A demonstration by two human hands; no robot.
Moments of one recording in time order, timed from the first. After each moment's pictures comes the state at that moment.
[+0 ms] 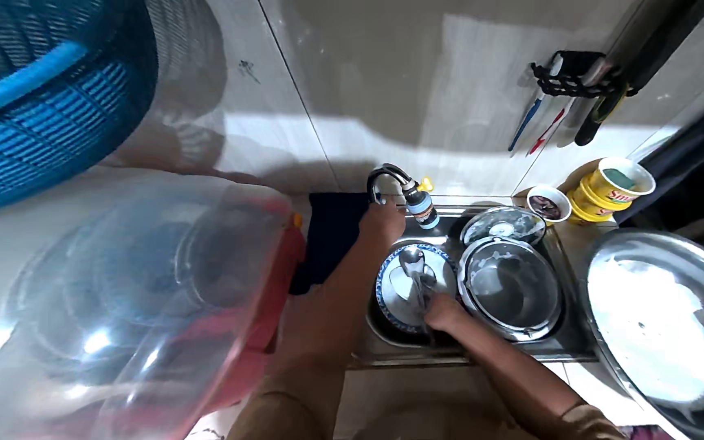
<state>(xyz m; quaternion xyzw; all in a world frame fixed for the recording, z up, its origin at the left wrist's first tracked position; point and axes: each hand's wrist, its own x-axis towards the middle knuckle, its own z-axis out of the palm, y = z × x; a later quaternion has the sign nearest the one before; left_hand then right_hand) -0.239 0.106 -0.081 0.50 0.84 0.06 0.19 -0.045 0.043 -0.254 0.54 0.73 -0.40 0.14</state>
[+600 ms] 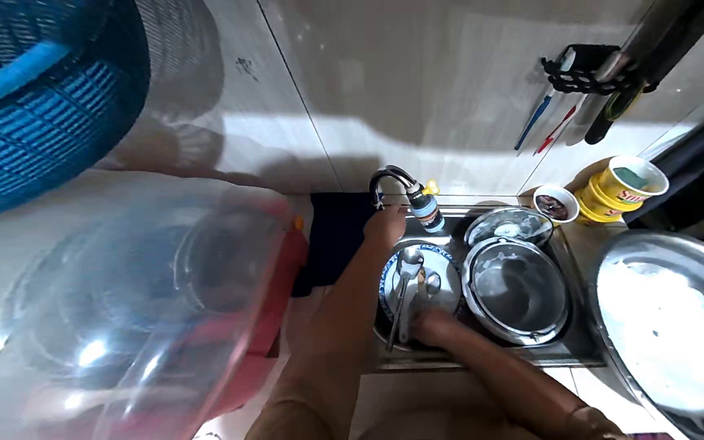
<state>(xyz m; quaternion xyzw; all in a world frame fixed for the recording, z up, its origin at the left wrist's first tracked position) -0.248 0.117 -0.106 0.50 0.83 0.09 0.25 -0.058 0.017 -0.228 0.43 0.78 -0.40 0.22</state>
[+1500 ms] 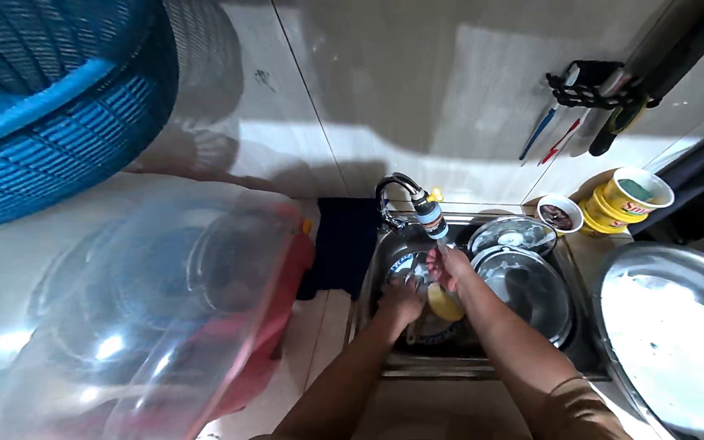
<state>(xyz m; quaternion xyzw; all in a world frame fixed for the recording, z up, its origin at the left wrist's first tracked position) -0.199 0.023 -0.225 0.52 0.80 -0.06 0.29 -0.069 0.143 -0.201 0.47 0.25 -0.80 -0.25</state>
